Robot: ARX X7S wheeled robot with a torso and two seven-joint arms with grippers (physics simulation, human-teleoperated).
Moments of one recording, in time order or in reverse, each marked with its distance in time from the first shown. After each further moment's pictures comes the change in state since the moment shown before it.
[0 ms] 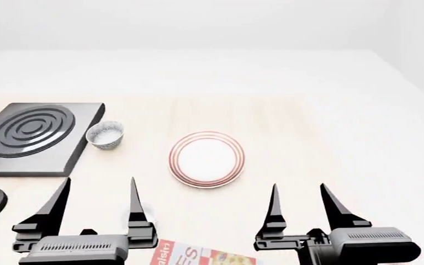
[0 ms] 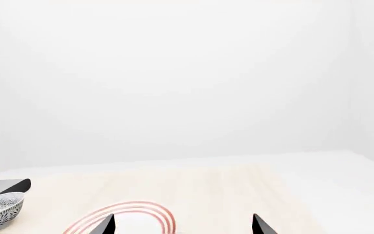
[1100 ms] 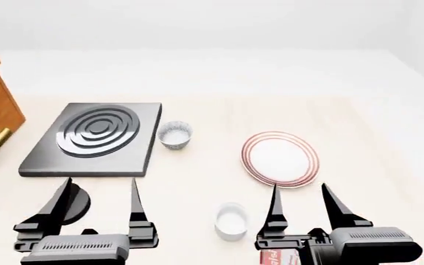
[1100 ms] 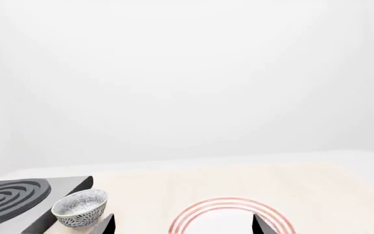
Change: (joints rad) left arm 0.002 0.034 -0.021 -0.009 0.019 0.004 0.040; right arm -0.004 -0.034 0.032 -0.005 -0.018 0.016 -0.034
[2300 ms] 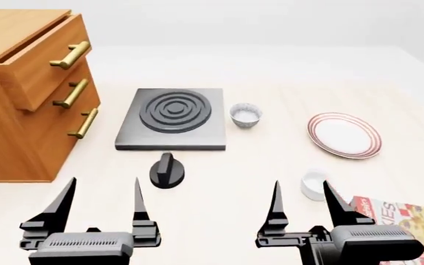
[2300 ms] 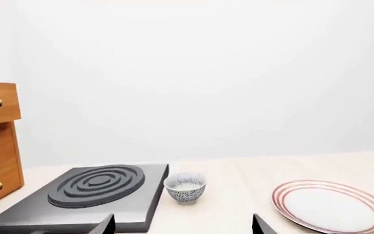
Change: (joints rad) left arm -0.008 0.051 -0.024 -0.028 0.033 0.002 0.058; right arm 0.004 -0.043 0.036 -0.015 -0.043 0.025 -0.048
